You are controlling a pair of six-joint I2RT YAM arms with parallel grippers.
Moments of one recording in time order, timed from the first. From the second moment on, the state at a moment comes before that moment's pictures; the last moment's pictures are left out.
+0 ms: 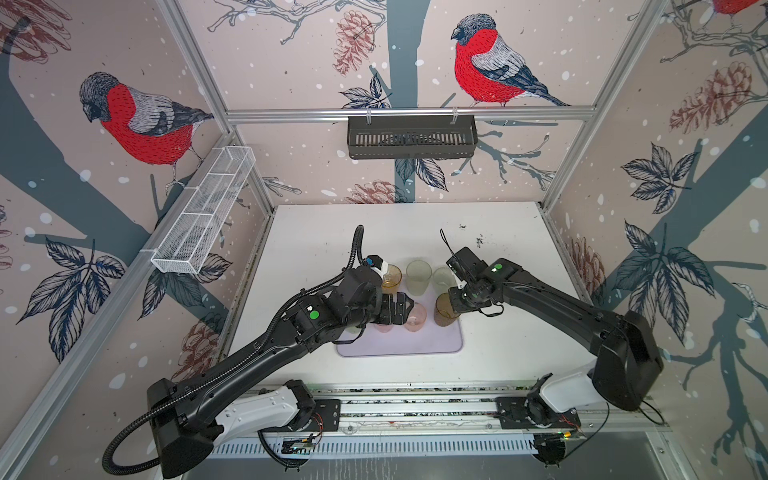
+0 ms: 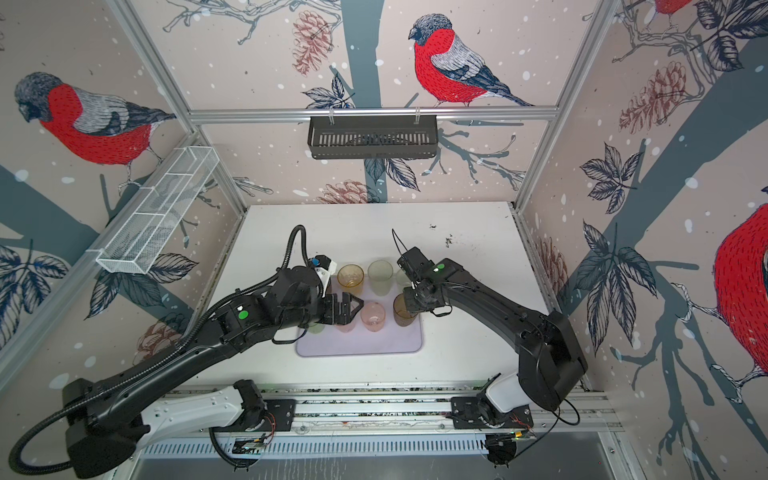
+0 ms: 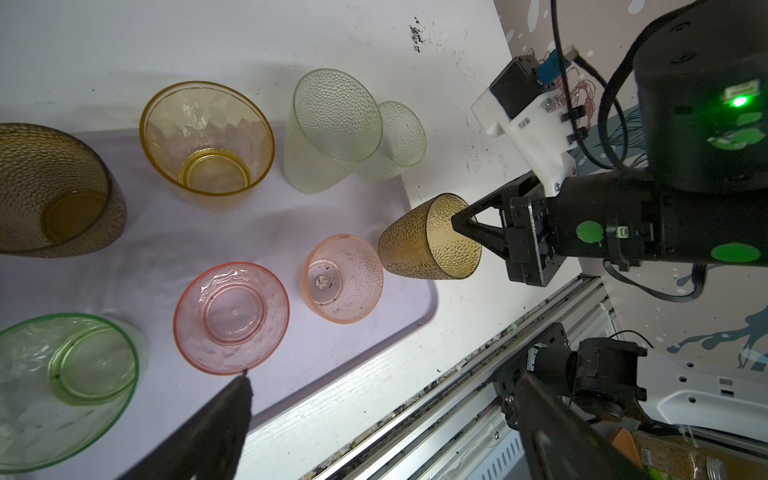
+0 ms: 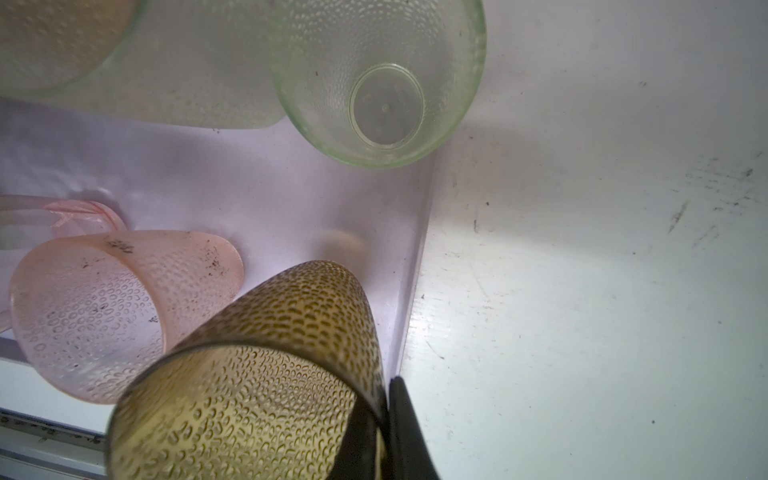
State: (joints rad) left arm -0.89 1.05 1.01 -0.68 0.02 -0.72; right arm 0.69 1.47 1.12 -0.93 0.03 0.46
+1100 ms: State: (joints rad) left arm -0.89 1.04 1.01 -0.71 0.02 -0.73; right arm 0.71 1.49 1.07 -0.89 0.06 0.47
